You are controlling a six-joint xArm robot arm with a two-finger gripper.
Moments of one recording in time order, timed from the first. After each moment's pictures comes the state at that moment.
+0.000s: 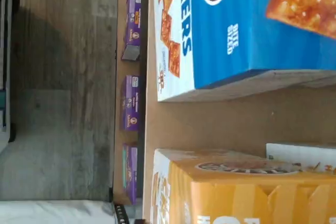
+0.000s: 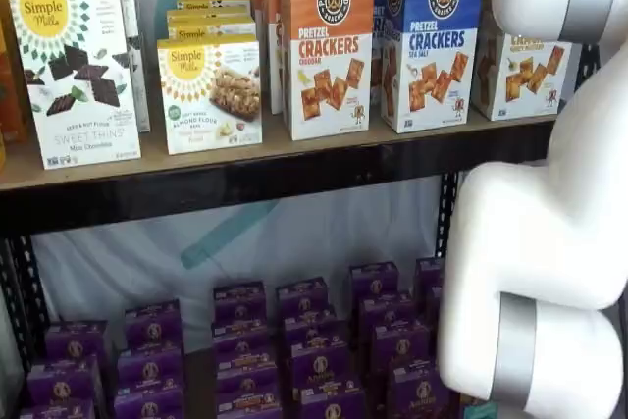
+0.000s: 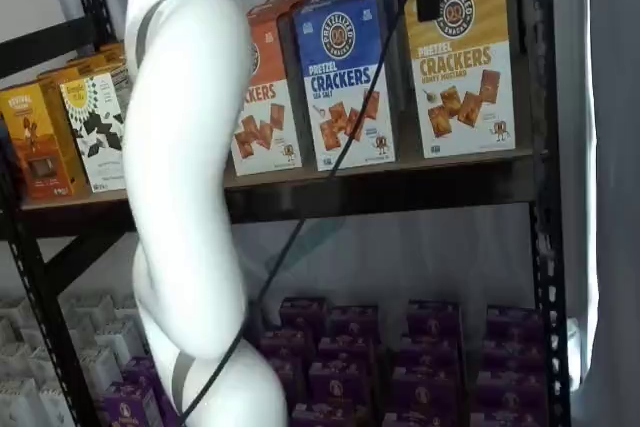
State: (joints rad) arm -0.62 -0.04 -1.92 0.20 1.79 -2.12
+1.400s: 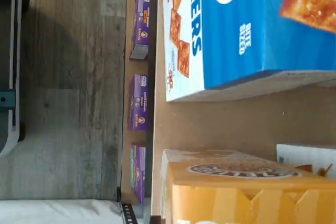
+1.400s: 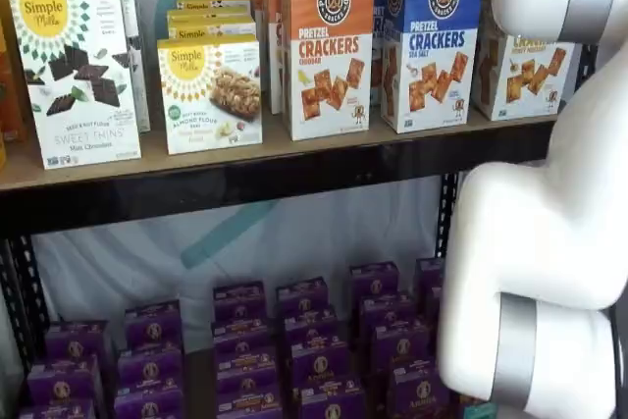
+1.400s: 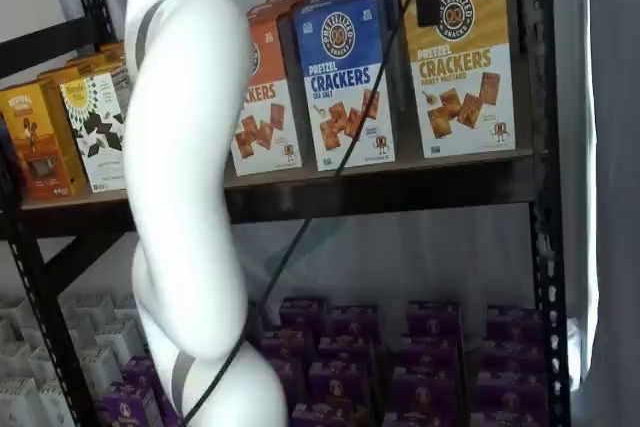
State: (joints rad) arm -0.62 -0.04 -1.91 0.19 1.81 -2.12
